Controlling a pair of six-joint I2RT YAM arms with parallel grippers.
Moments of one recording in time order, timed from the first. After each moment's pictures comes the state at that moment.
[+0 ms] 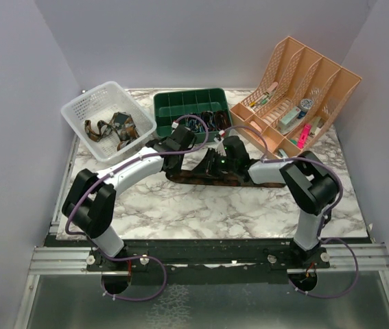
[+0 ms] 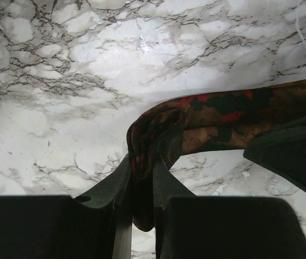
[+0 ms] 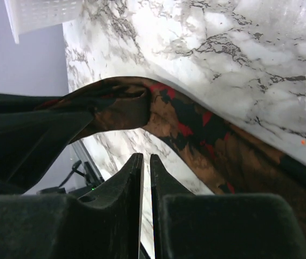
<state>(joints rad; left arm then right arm) -0.64 1.62 1.17 -0.64 -0.32 -0.32 0.62 1.83 0.89 0.41 -0.48 0.92</state>
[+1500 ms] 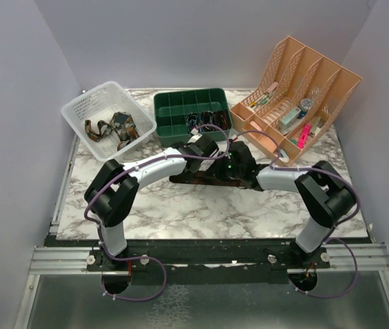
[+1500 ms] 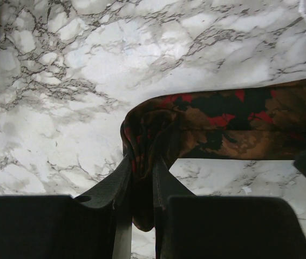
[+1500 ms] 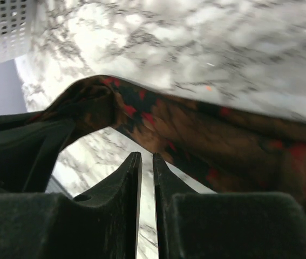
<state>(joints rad) -0.78 1.79 1.28 -0.74 -0.53 -0.34 0.65 1.76 0.83 0.29 -0.27 0.95</state>
